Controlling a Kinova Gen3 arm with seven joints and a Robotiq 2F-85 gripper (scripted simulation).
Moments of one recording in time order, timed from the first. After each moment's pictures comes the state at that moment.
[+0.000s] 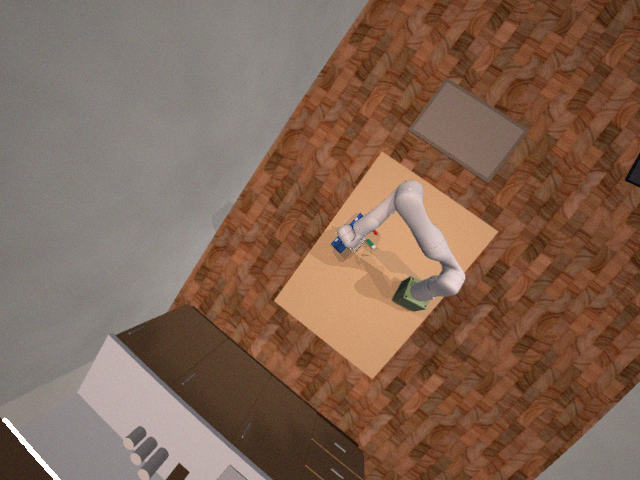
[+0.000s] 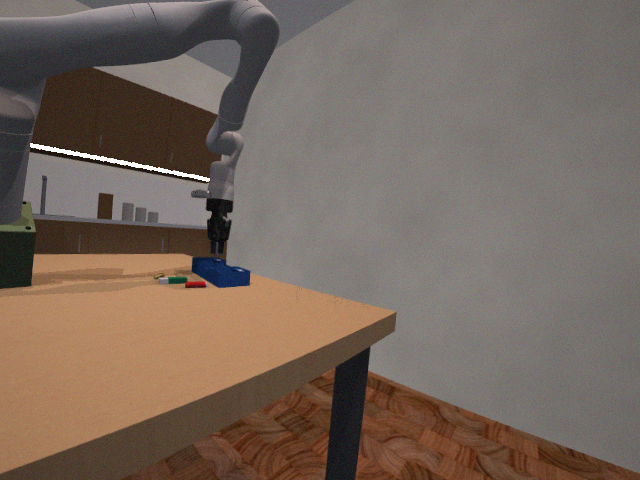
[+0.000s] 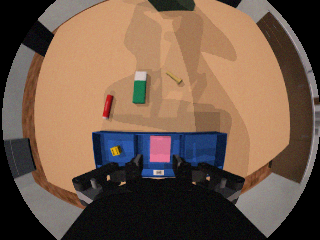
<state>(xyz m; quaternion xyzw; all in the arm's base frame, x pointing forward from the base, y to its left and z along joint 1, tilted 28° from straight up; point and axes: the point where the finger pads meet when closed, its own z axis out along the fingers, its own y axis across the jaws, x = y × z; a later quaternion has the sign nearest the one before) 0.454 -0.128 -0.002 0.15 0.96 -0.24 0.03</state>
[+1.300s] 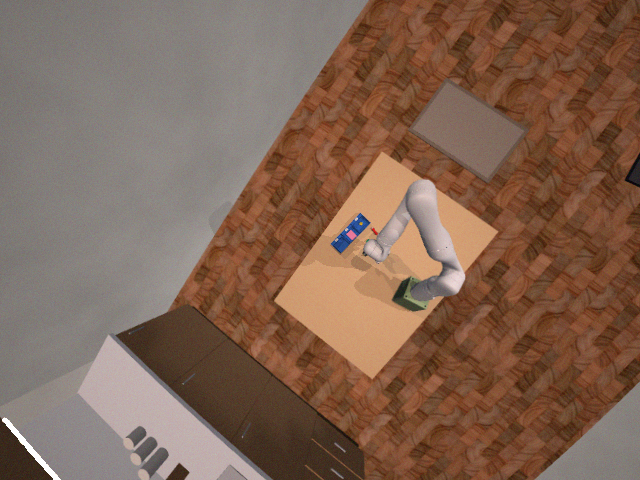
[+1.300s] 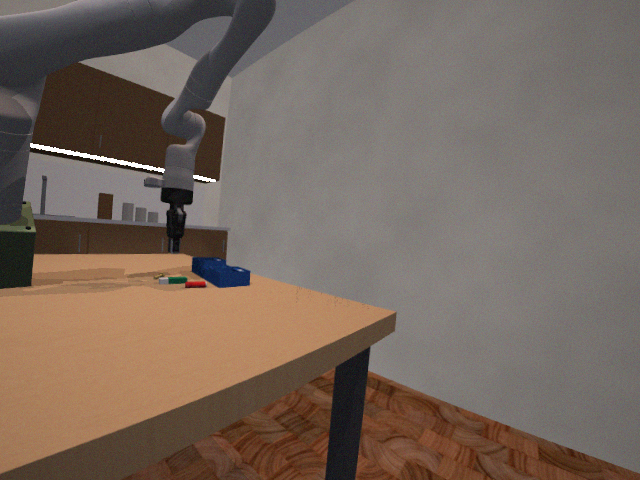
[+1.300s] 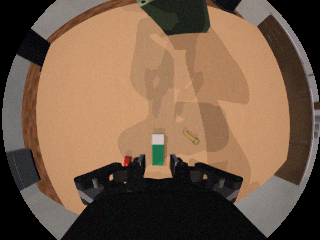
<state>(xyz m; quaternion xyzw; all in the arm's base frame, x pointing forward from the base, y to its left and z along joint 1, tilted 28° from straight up) 0.323 -0.123 0.004 0.16 0.96 -0.24 0.04</state>
